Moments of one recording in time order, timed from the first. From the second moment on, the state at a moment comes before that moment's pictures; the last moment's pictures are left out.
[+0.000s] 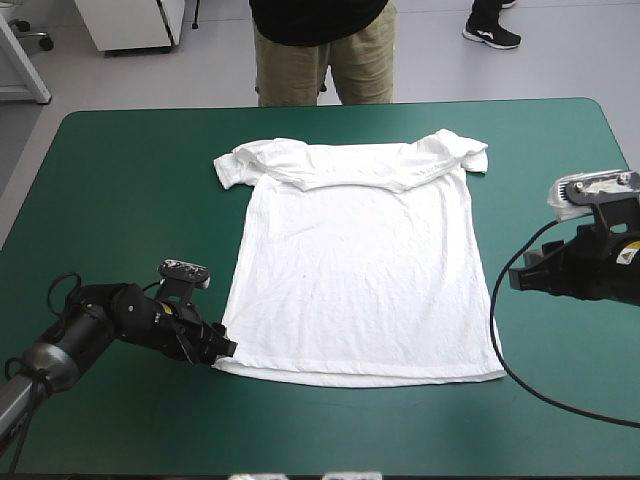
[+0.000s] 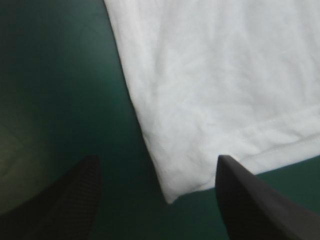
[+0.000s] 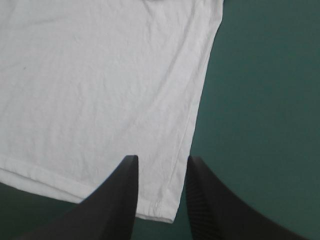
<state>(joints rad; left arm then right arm) -0.26 1.22 -0.70 -0.30 0.83 0.26 -0.02 0.98 -1.27 0.26 1.25 -0.23</state>
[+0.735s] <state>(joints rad) -0.43 1.36 -0.70 -0.22 0.75 0.26 -0.02 0.98 -1.05 0.16 1.22 -0.17</state>
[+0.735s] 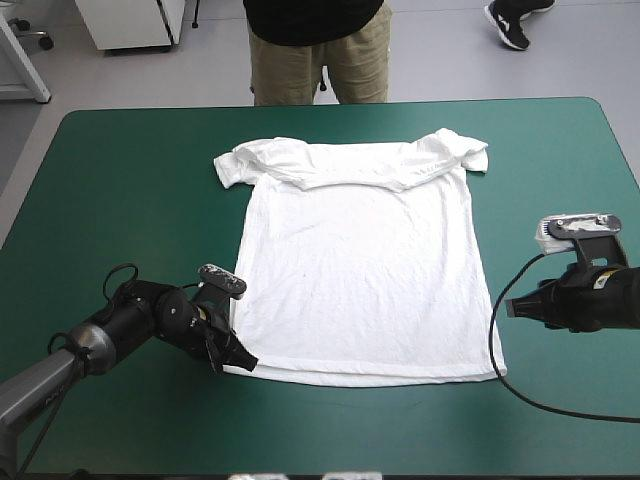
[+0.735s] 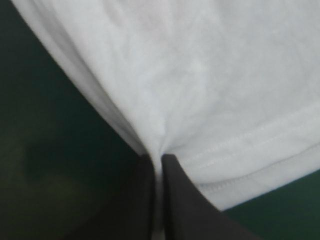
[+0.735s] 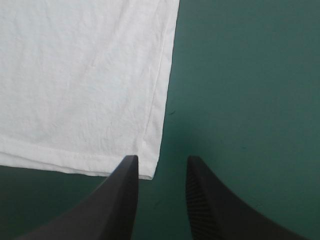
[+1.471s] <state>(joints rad) -0.43 1.36 -0.70 -0.22 0.75 0.26 0.01 1.23 -0.72 0.28 0.97 -0.22</state>
